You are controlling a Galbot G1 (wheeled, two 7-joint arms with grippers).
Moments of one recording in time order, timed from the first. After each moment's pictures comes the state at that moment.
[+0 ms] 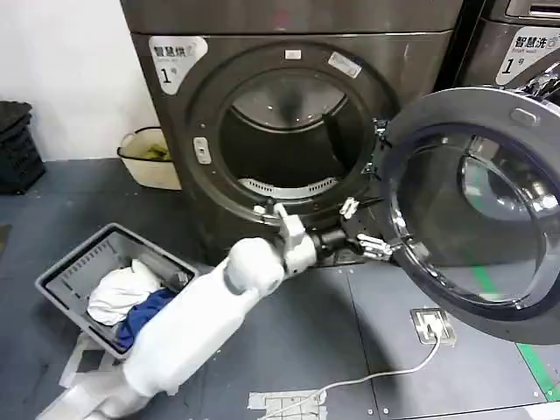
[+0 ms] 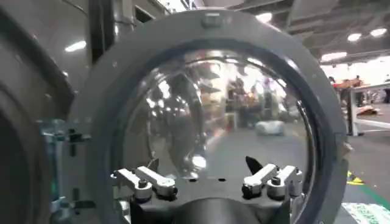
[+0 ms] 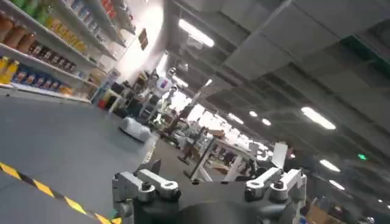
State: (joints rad) left arm 0.54 -1.21 0.21 -1.78 -0.56 0.23 0.36; right arm -1.86 1.39 2.07 1.66 0.26 -0.09 0.17
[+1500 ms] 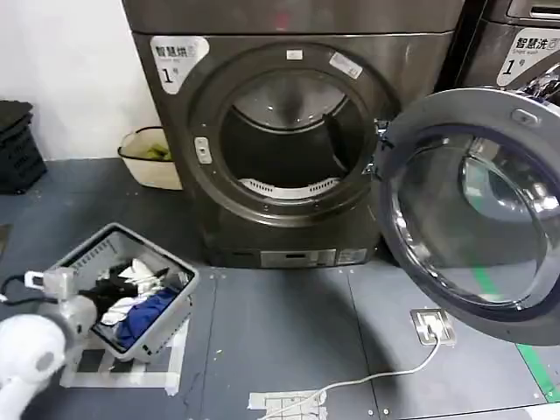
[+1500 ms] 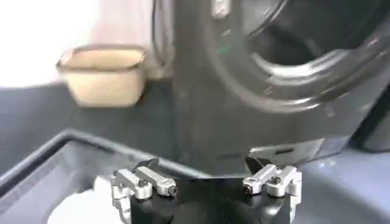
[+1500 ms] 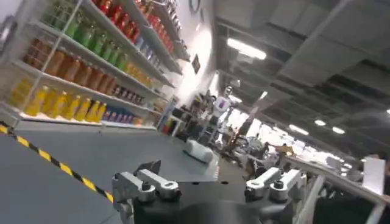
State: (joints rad) left arm 1.48 -0.73 -0.83 -2.17 -1.06 0.74 -0.23; right arm -1.74 1.32 1.88 1.75 0.27 -0.12 0.10
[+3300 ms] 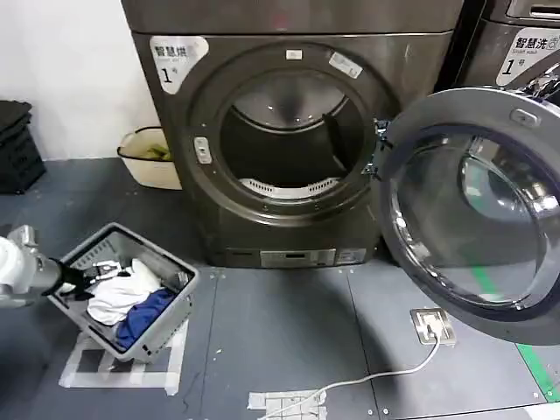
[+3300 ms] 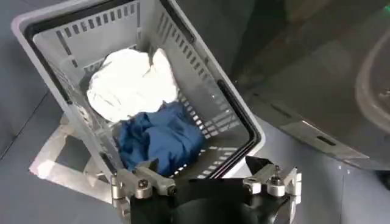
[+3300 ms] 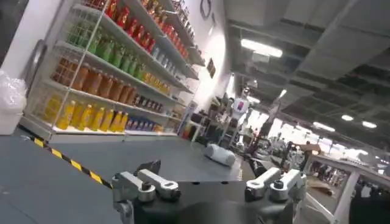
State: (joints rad) left arm 1.21 -0.28 -0.63 -1.82 -2.38 0.74 -0.92; right arm -1.75 1.34 1.85 1.75 0.34 -0.06 0.07
